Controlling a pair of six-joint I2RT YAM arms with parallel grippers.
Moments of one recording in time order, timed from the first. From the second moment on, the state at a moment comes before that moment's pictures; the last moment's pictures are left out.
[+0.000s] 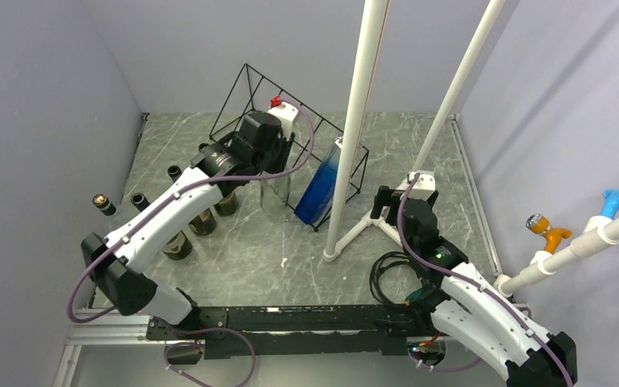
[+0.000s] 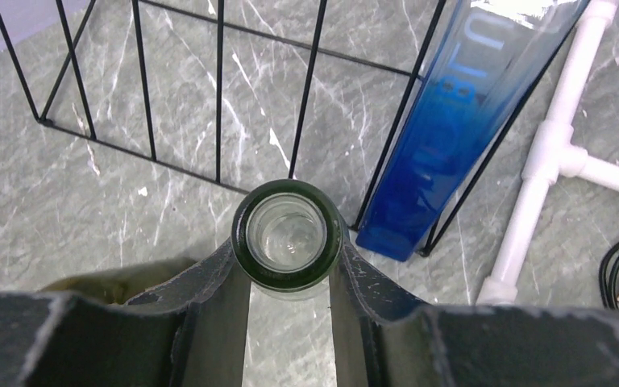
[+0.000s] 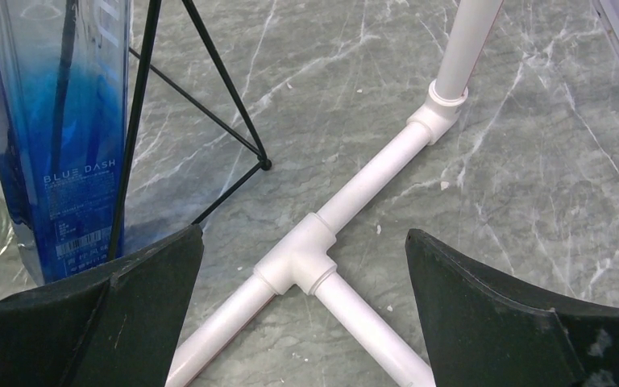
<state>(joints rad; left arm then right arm) -0.72 1.43 1.53 -0.67 -0.27 -0.11 0.54 0.72 0.48 -0.09 0.52 0.30</state>
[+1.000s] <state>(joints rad) -0.67 1.74 1.79 -0.63 -0.18 -0.11 0.54 0.72 0.48 -0.08 0.51 0.30</state>
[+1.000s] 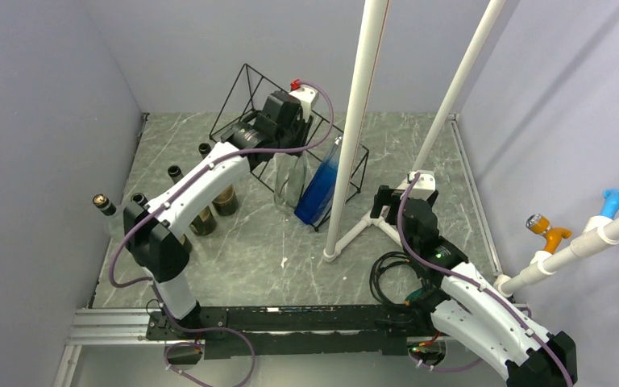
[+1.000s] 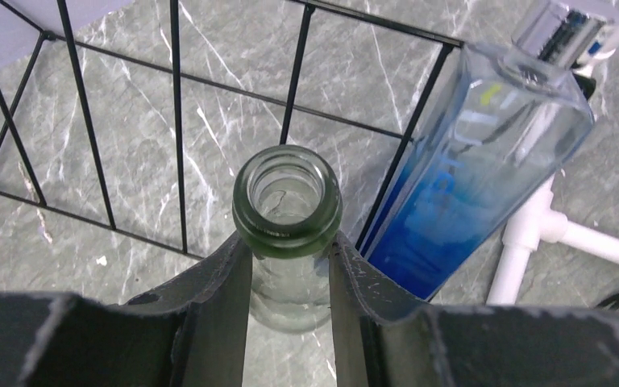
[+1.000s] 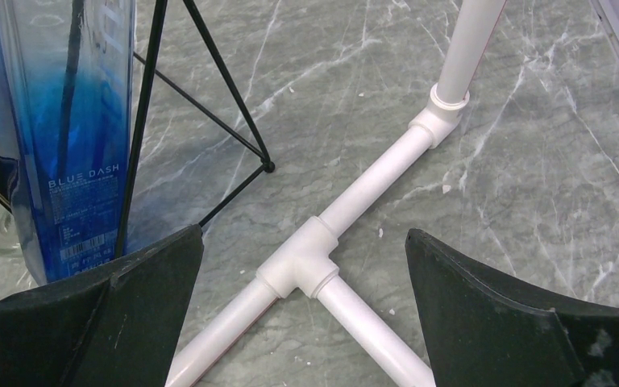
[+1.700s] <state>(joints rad) -0.64 1.88 1.89 -0.56 -0.11 -0.12 0.54 0.73 0.48 -0.08 0.51 0.30</state>
